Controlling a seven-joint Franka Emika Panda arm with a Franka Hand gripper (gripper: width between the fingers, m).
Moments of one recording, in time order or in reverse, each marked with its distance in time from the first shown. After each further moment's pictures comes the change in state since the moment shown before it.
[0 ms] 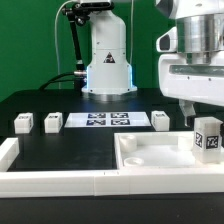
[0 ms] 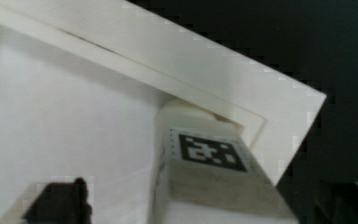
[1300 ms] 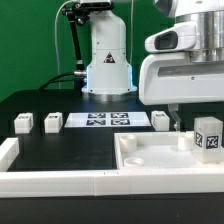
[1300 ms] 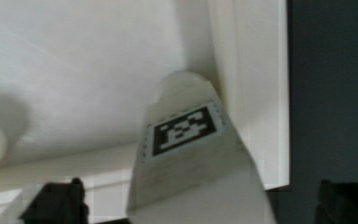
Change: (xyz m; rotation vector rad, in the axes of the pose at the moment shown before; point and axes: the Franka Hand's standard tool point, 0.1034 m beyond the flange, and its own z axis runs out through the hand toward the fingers) arm 0.009 -0.002 -0.003 -0.009 0.019 -0.969
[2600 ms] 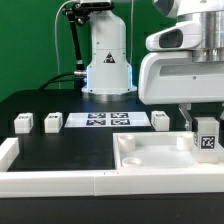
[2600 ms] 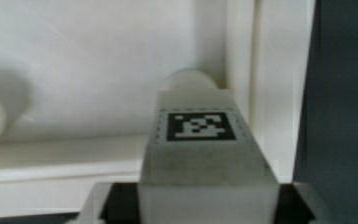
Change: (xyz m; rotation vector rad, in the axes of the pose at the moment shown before) arm 0.001 0.002 0.000 -0.021 0.006 0.015
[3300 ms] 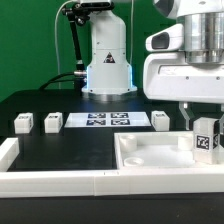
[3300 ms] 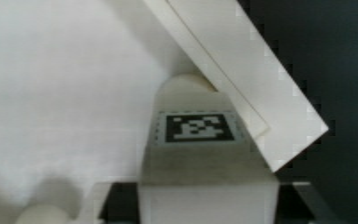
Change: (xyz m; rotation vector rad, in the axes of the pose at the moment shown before) arm -0.002 0.000 0.002 0.001 0.005 0.717
